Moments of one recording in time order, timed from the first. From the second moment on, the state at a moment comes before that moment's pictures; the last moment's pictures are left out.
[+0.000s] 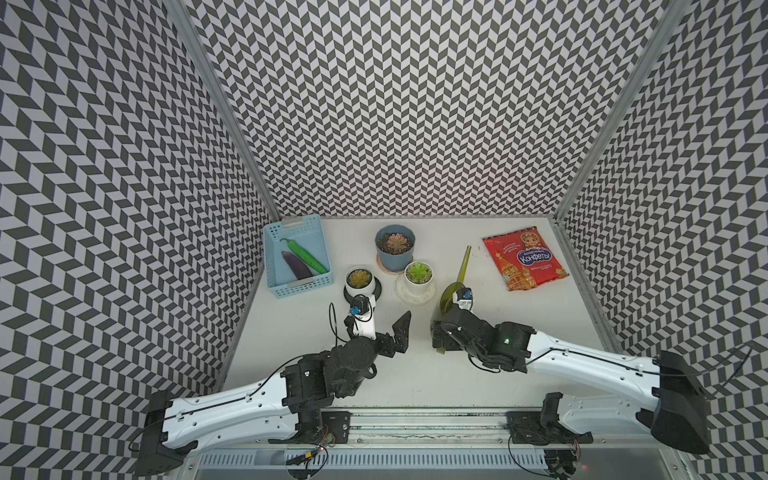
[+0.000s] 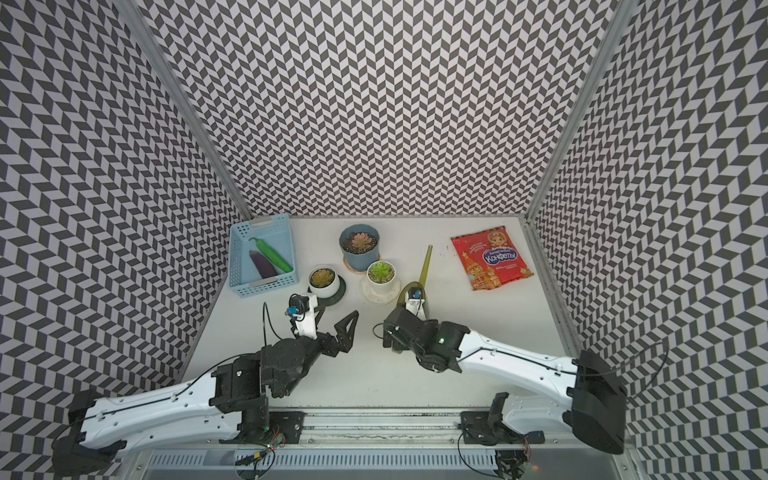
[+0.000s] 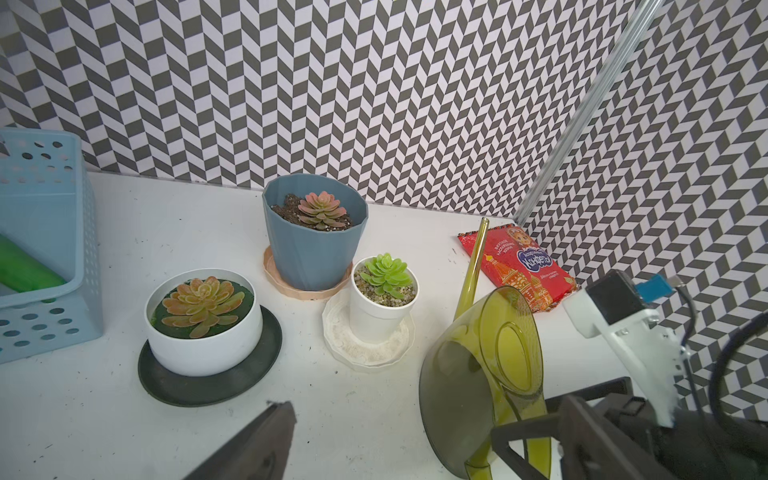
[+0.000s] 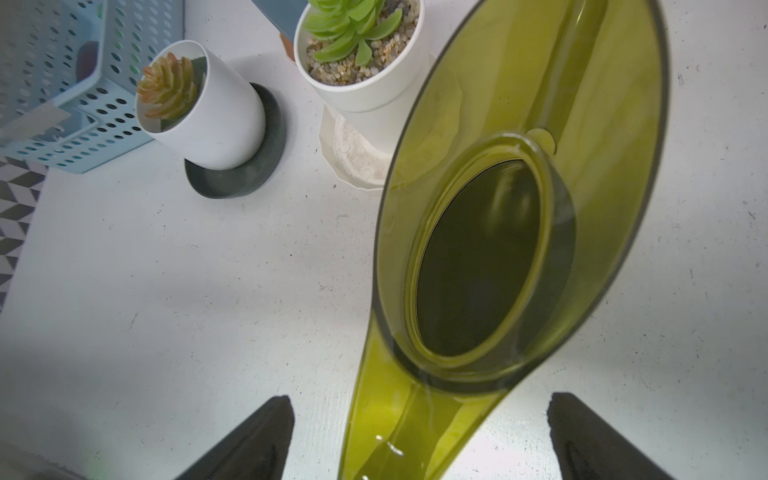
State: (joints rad) left arm -1.26 0.71 0.57 -0.14 -0.80 -0.55; right arm 1.06 1.28 0.87 -0.58 0.40 0.92
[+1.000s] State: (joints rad) left arm -1.26 0.67 0.56 -0.14 -0.83 -0.54; right arm 0.85 1.16 0.69 -0.56 0.47 0.77
